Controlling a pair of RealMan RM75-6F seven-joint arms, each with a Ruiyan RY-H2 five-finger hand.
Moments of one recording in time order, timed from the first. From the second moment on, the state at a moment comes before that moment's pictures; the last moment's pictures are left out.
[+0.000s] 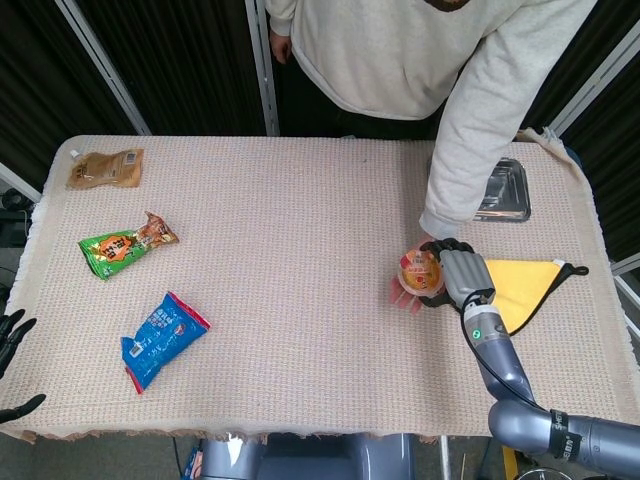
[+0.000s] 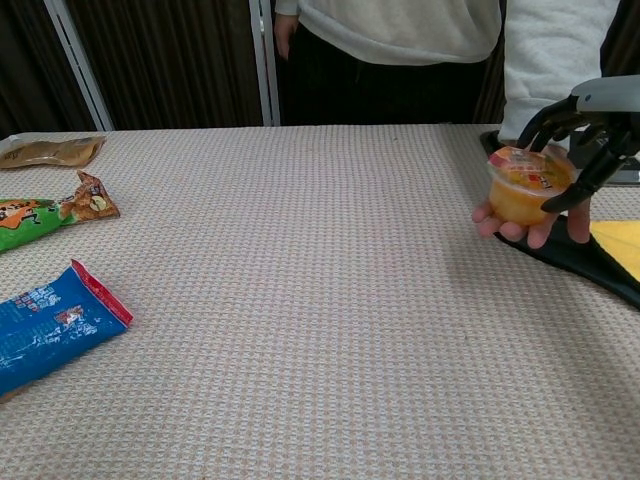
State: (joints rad) left arm 0.02 -1.01 0.10 -1.48 1.71 1.61 -0.15; right arm 0.72 -1.24 0.26 -1.89 -0.56 1.10 -0.54
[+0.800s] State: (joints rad) left arm 0.02 -1.01 0.10 -1.48 1.71 1.61 -0.16; right arm 0.66 -1.27 0.23 -1.91 -0.78 1.26 -0.47
